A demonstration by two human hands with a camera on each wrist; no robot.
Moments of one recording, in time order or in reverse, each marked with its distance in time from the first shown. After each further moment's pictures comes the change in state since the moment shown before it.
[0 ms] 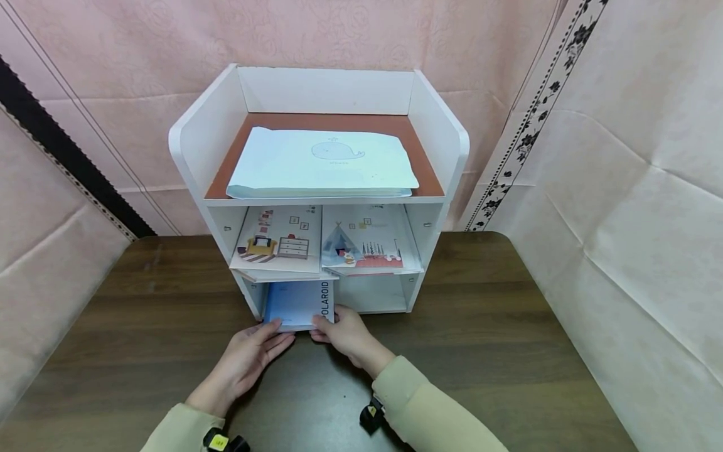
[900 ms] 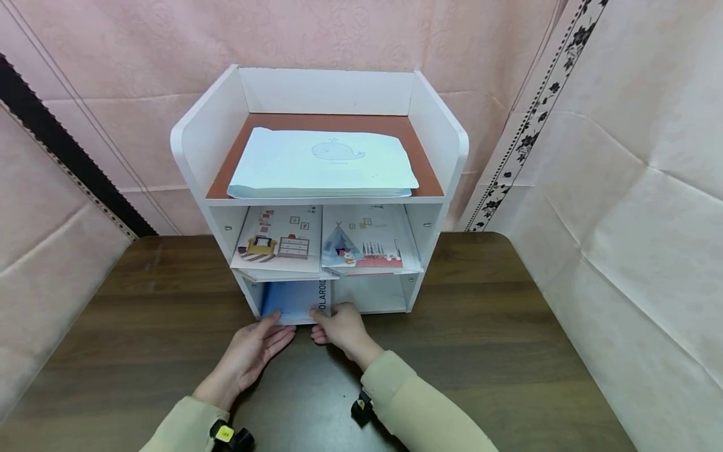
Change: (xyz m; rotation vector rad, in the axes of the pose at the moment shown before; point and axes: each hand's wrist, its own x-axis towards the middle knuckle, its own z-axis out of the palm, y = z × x) left_hand 0.010 -0.002 -0.004 0.002 0.034 -0.004; right_hand 0.010 -0.001 0.008 -0.133 0.119 0.047
